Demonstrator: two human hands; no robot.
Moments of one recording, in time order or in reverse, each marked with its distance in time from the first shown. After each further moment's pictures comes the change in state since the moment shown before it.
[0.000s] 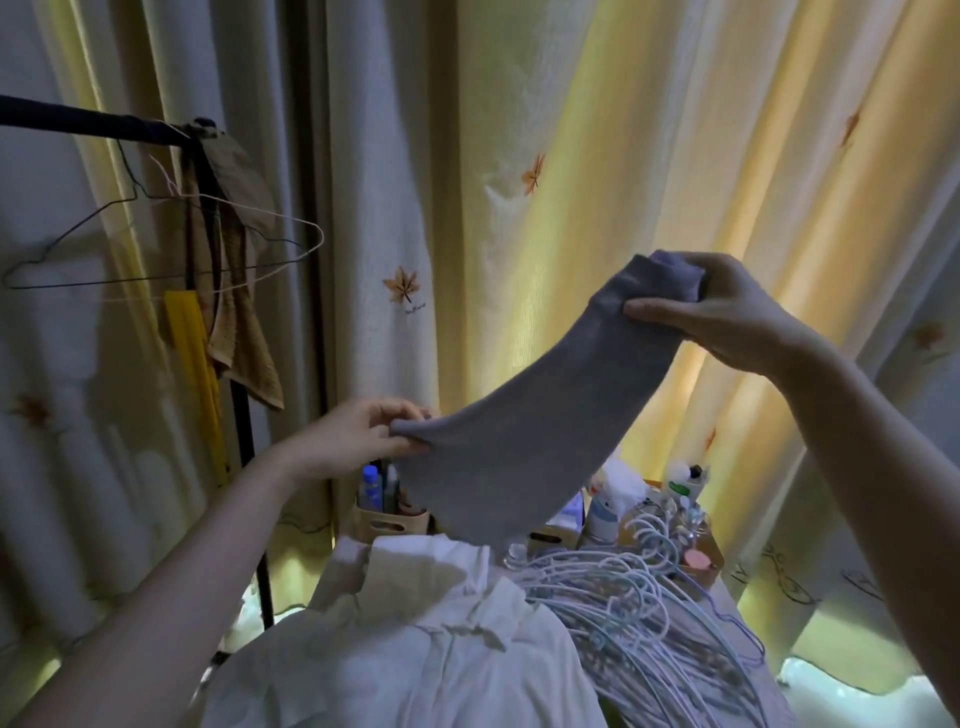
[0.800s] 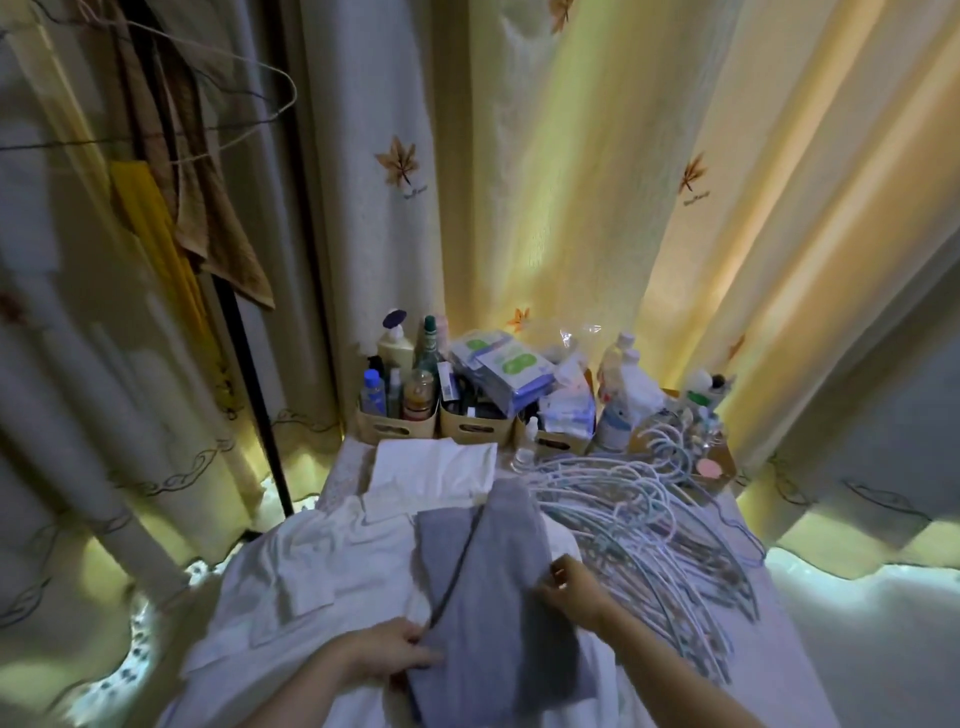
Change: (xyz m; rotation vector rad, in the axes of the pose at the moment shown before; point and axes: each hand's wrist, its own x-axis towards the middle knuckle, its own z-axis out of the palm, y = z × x) left_hand -0.097 -0.207 0.232 -0.177 -0.512 -0.694; right_hand -0.210 0.292 0.234 -0.306 -0.229 1.145
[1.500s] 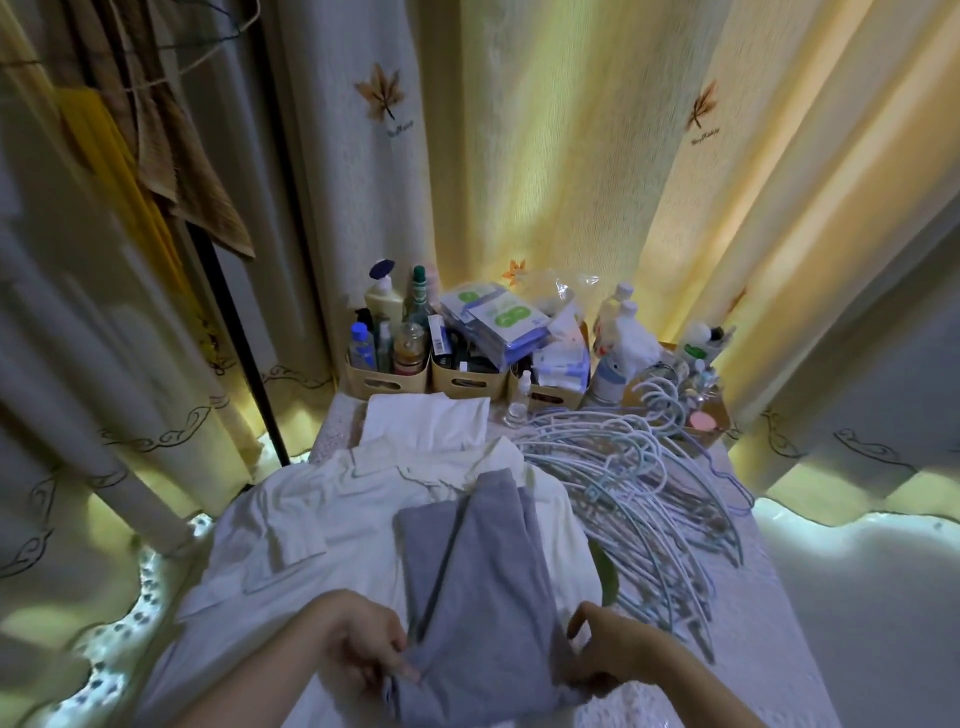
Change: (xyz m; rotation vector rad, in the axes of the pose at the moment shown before) left_hand -0.012 -0.002 0.007 0.308 -0.361 -0.196; right_hand -0.076 0.054 0.001 0.014 -0.441 0.176
